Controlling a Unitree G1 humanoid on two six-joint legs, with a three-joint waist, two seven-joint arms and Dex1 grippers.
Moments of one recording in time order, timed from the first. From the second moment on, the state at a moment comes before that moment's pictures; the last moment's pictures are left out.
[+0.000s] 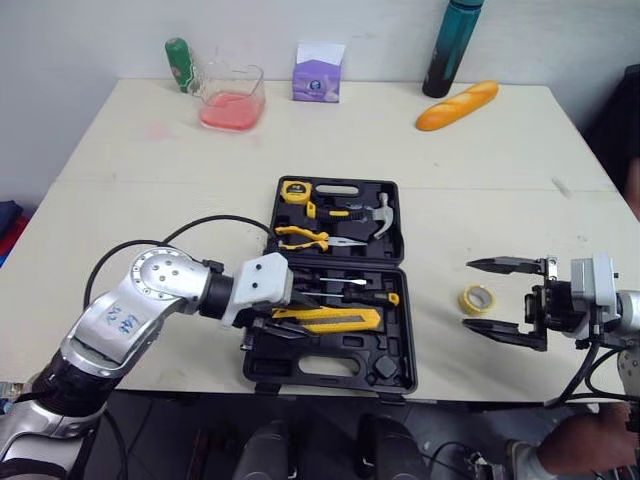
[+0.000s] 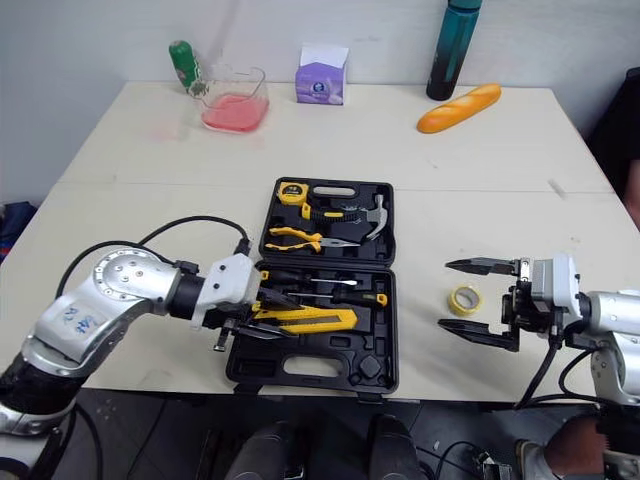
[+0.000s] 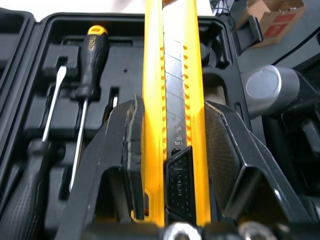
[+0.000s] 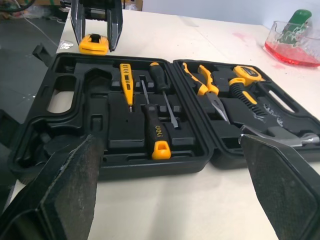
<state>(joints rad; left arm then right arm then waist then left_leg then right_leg) -0.52 0.82 -0.30 -0.45 -0.39 0.59 -1.07 -0.14 -0.81 -0.30 0.05 0.60 -0.08 1.50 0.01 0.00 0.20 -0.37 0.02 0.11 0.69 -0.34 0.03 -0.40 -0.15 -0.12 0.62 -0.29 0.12</state>
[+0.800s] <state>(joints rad) -0.53 0.73 -0.41 -0.42 -0.25 0.70 -1.00 -0.07 -0.81 -0.31 -0.19 0.62 0.06 1.36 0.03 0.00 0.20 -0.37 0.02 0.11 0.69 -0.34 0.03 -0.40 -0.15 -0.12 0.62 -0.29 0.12</state>
